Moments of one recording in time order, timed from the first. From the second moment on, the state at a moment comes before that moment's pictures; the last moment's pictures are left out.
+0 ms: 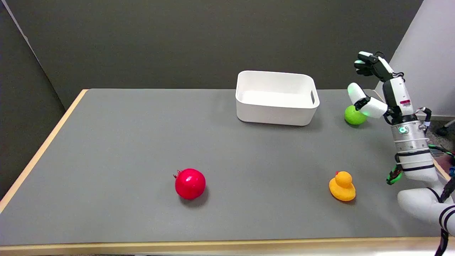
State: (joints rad) arm 0.04 -0.83 -1.70 0.75 0.64 1.26 1.07
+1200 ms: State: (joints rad) arm -0.20 -0.74 -1.57 0.64 0.45 1.36 1.35
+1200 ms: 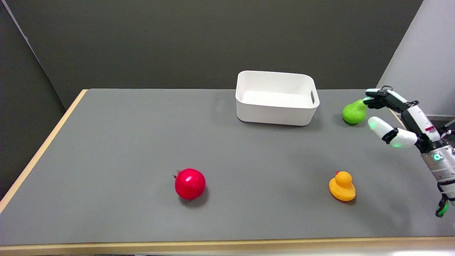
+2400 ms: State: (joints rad) arm -0.60 -0.87 -1.34 1.11 0.10 1.21 1.25
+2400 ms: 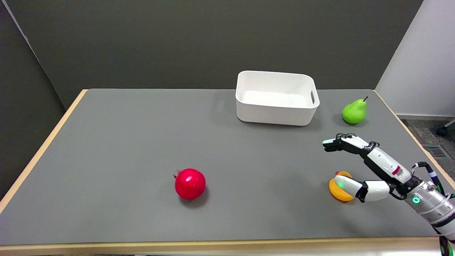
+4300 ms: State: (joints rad) arm -0.66 -0.90 -1.33 1.08 0.09 1.02 1.08
